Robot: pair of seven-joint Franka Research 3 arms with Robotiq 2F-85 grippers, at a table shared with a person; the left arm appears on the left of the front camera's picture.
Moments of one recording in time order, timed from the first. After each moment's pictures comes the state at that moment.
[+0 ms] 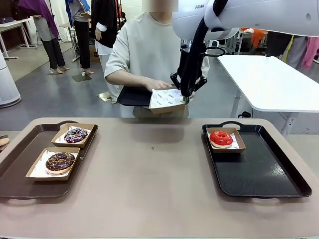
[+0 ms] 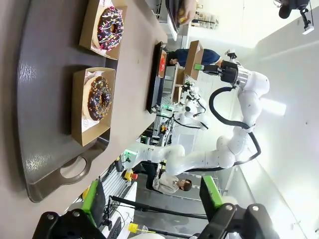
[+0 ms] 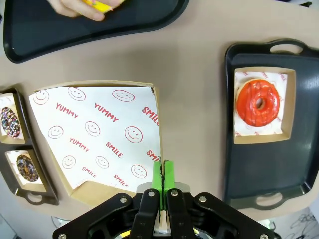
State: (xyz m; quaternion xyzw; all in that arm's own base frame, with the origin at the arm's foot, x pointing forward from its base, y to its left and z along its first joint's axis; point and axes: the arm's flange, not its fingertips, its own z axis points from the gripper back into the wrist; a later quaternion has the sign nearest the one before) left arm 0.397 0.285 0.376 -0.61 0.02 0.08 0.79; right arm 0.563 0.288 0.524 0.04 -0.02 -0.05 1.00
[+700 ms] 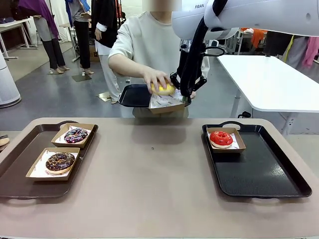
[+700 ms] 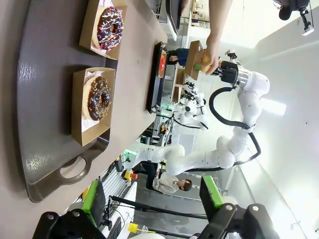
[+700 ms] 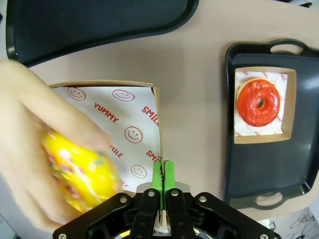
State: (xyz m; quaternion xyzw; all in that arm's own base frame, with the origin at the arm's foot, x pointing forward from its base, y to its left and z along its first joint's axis) left arm 0.397 0.284 0.376 -0.61 0.02 0.08 0.79; right arm 0.562 0.289 0.524 0.04 -0.02 -0.05 1.00
